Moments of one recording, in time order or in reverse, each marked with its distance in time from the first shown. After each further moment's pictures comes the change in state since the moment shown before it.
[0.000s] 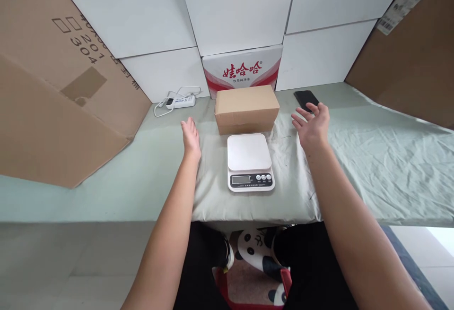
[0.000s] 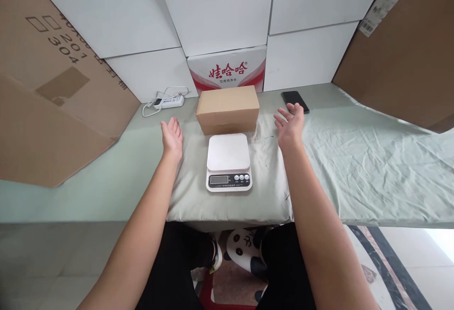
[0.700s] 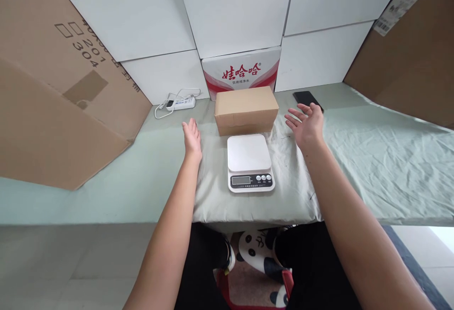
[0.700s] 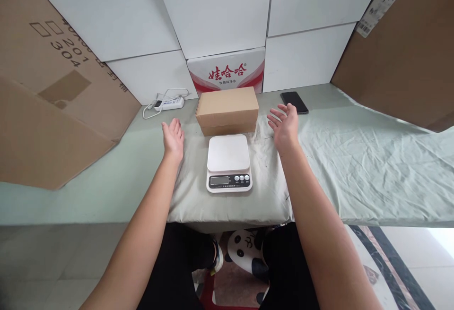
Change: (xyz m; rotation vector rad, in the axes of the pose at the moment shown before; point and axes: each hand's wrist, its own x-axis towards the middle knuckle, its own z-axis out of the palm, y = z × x) left_hand -0.006 0.005 0.004 -0.011 -0.012 -0.008; right_hand -0.012 -0.006 0.016 0.036 -0.024 0.062
